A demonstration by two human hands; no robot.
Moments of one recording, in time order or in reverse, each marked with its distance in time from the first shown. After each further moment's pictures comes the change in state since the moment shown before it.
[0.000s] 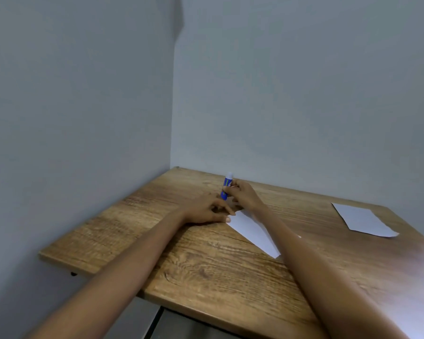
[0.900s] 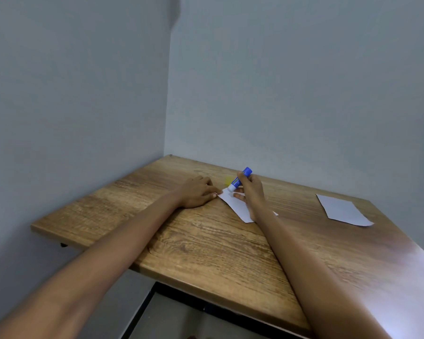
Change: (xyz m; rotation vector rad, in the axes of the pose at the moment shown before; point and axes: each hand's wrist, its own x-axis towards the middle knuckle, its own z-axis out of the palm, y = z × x) left_hand 0.013 0.004 0.007 0.491 0.047 -0.085; right_hand -0.029 0.016 -0.025 0.377 0.299 0.094
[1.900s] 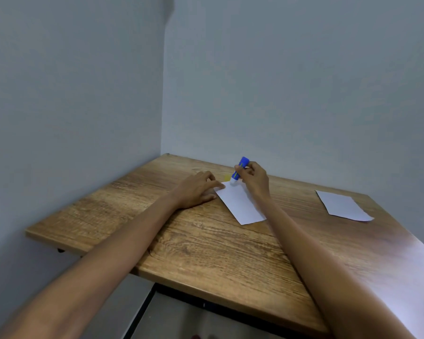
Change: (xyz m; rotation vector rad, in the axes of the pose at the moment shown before) left_hand -0.004 -0.001 -0.001 -0.017 0.174 0.132; right_hand 0.016 -0.013 -0.008 -0.335 0.072 -0.252
